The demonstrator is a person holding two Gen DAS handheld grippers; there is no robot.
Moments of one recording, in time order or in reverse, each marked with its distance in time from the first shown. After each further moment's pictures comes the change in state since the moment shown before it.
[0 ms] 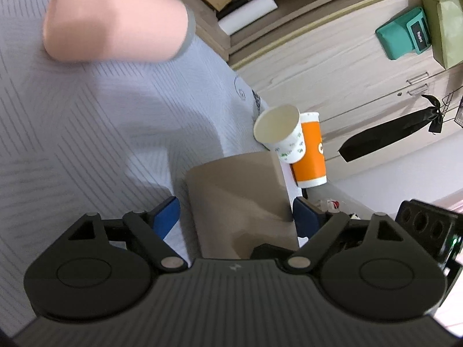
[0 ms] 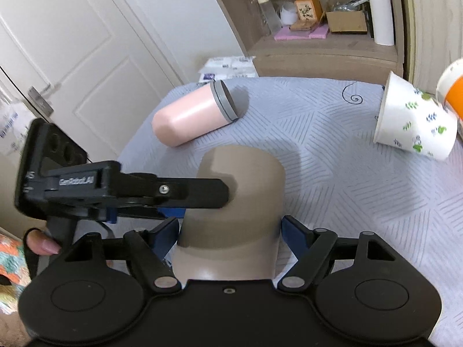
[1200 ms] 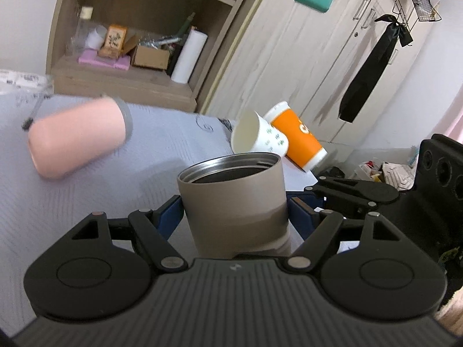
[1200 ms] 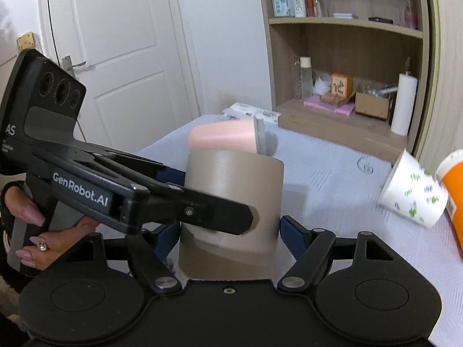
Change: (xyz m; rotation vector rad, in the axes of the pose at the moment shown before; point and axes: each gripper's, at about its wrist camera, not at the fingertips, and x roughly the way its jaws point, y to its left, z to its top) left arm -0.033 -0.067 -0.025 0.555 -0.139 0.140; right arm -0.018 0.043 -0.027 -0.349 -0.214 -0.091
